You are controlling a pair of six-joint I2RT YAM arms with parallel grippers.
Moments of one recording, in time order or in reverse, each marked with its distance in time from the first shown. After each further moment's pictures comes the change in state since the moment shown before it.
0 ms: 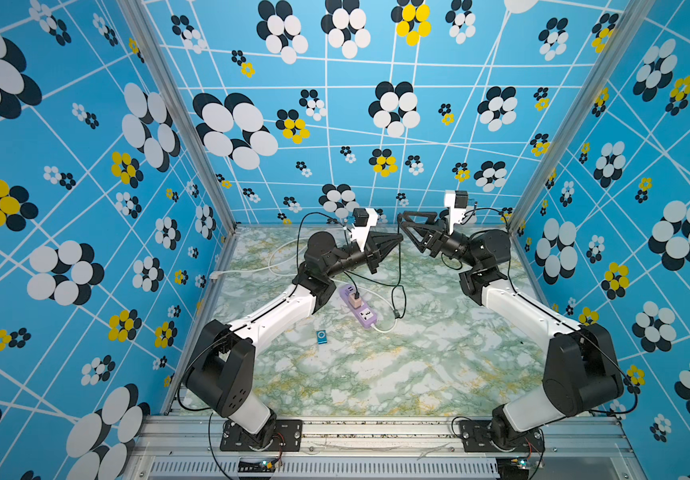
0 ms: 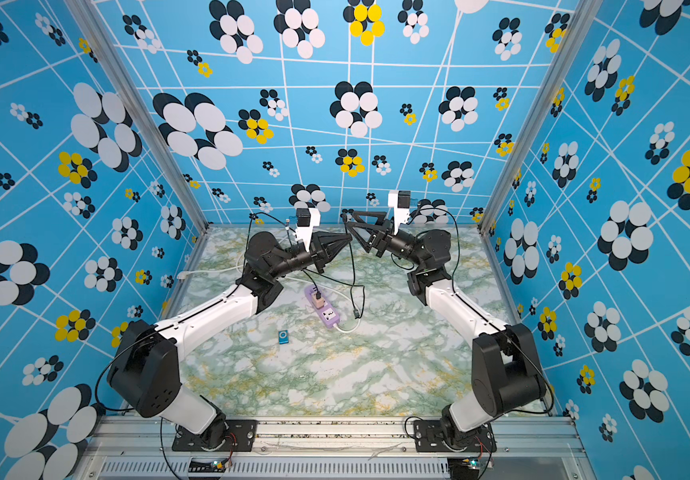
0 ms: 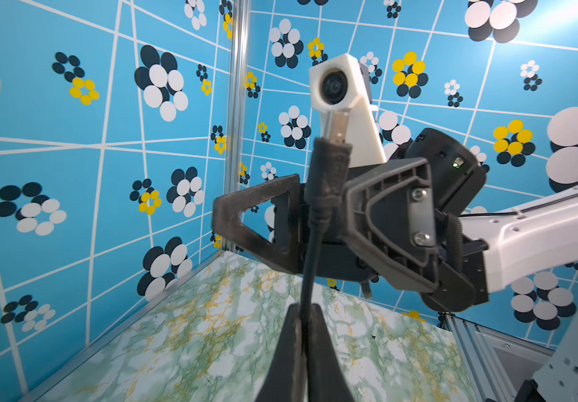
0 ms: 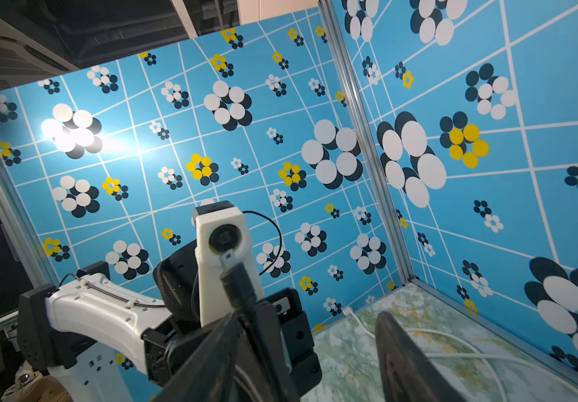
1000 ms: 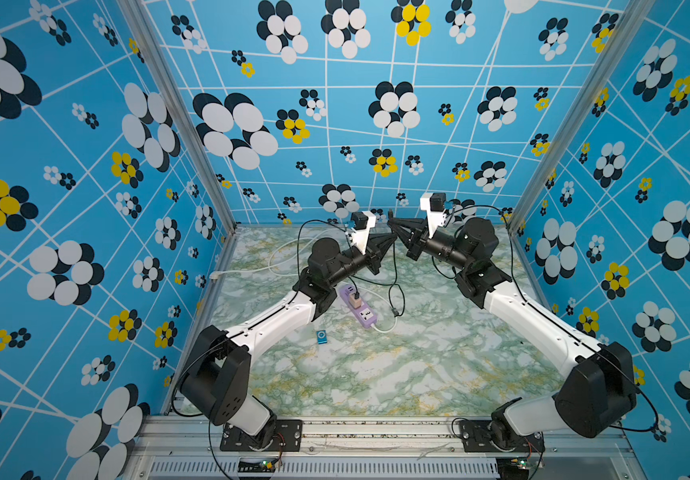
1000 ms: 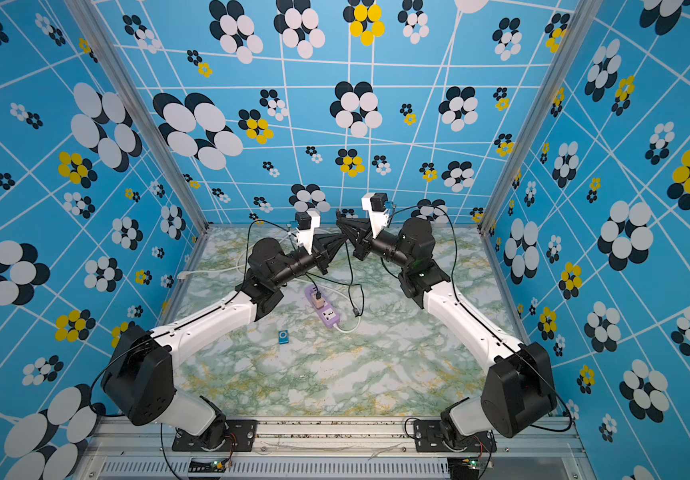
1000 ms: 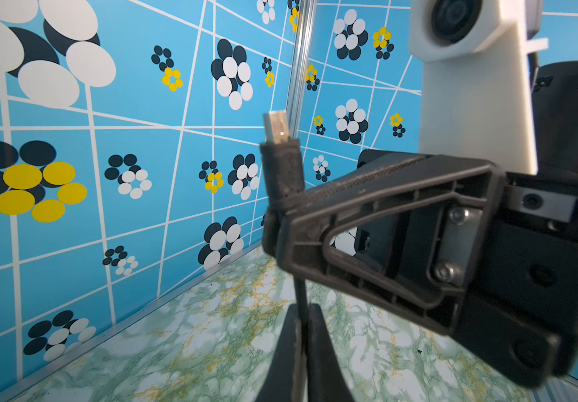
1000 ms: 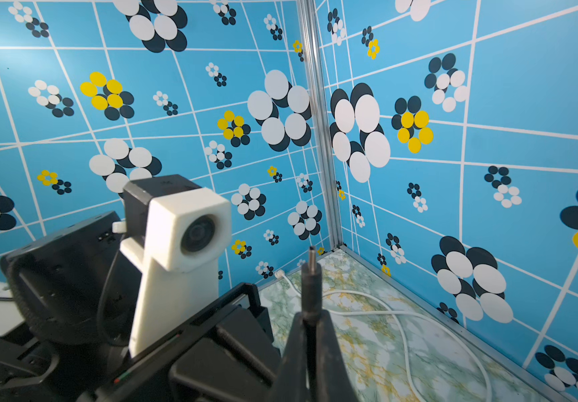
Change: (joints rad) left arm -0.038 -0.045 -0.052 -0.070 -0.224 0.055; right arm 0.121 -0.063 0.114 -0.508 0.229 -0.467
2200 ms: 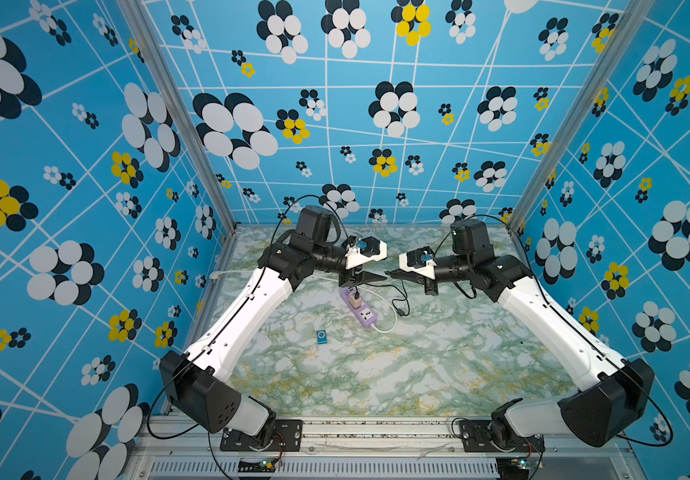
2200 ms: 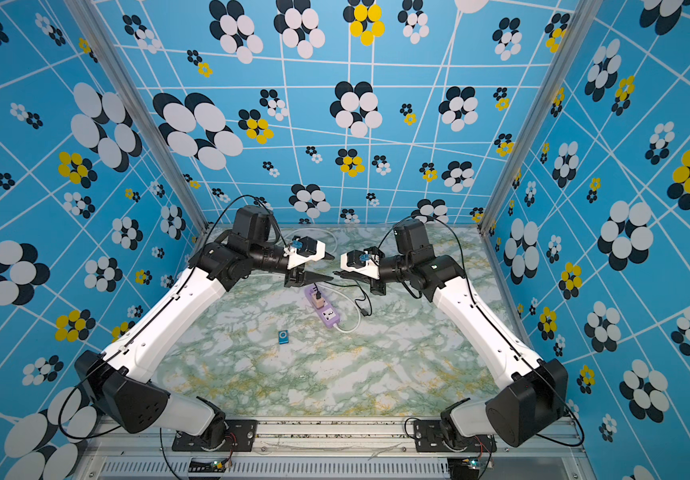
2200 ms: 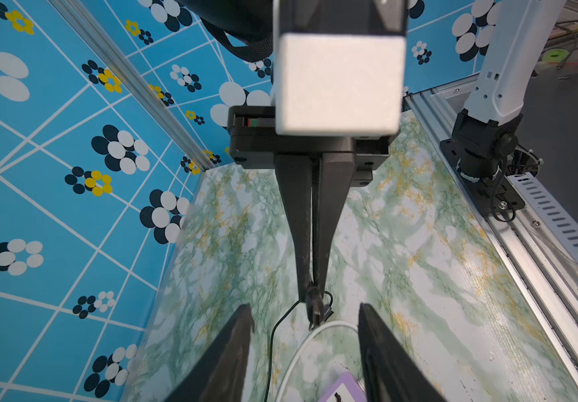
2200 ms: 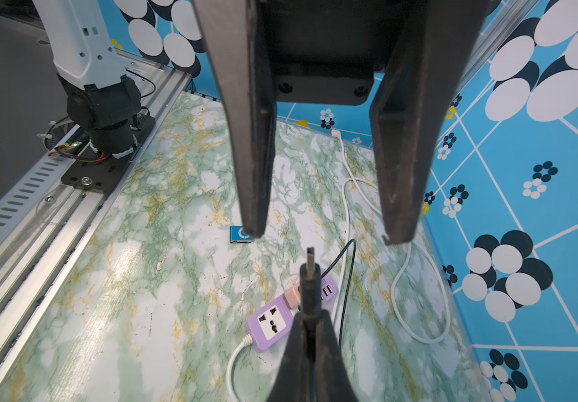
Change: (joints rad) left arm 0.105 -0.050 0.472 -1.267 0.463 1.055; right arm -0.005 -0.048 0.161 -0.995 -0.229 -1.139
